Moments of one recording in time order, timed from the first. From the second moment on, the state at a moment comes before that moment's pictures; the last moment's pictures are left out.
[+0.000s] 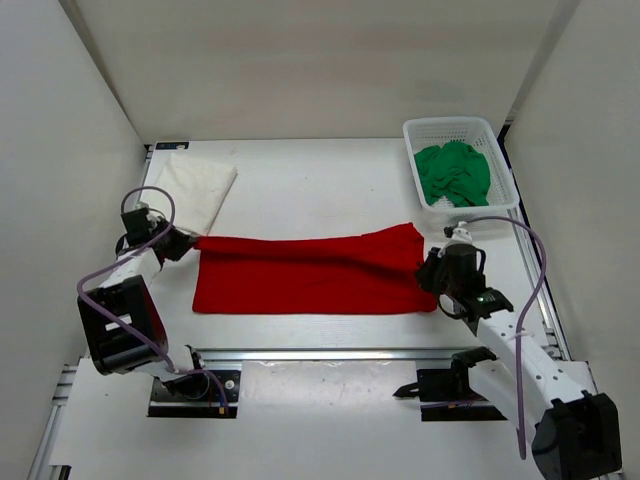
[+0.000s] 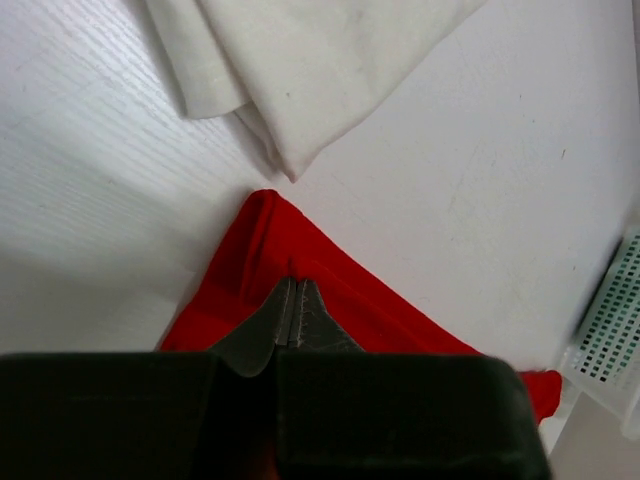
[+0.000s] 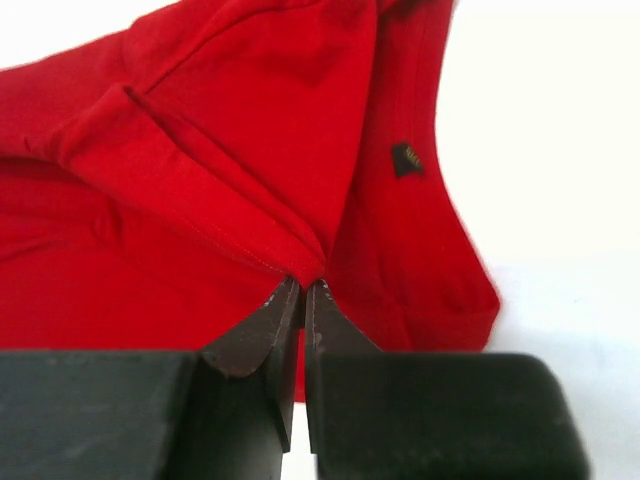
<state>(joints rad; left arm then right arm) 0.32 1.44 0.74 -0.08 0.31 -0.65 0.27 0.84 0.43 -0.24 0.01 0.40</state>
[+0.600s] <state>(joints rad) 0.41 1.18 0.48 0.08 0.41 -0.87 0.23 0.65 0.27 -0.24 -0.10 0.56</state>
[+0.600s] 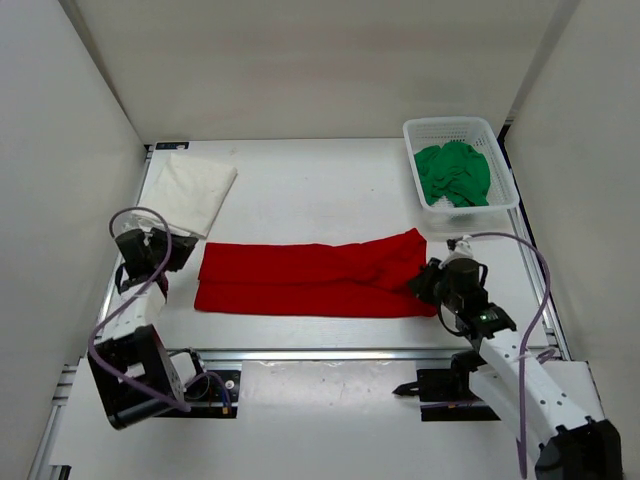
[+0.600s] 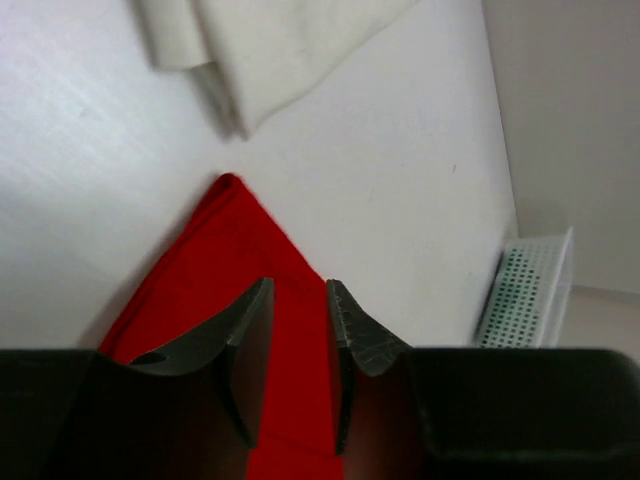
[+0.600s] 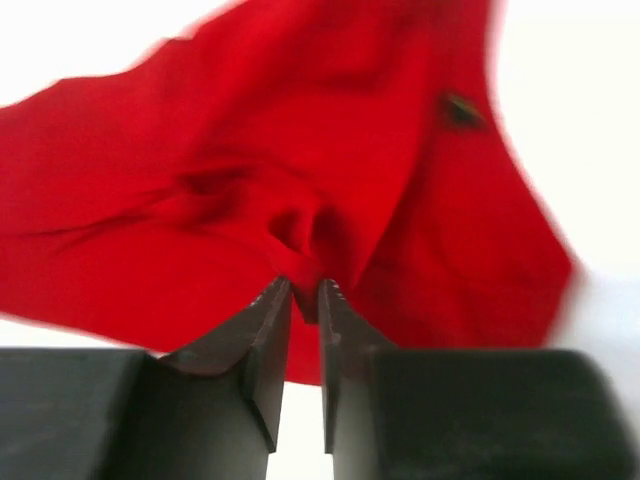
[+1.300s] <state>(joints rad) -0.15 1.39 0.56 0.18 0.27 -0.82 0.30 0.67 0.43 -0.32 0.04 0.51</state>
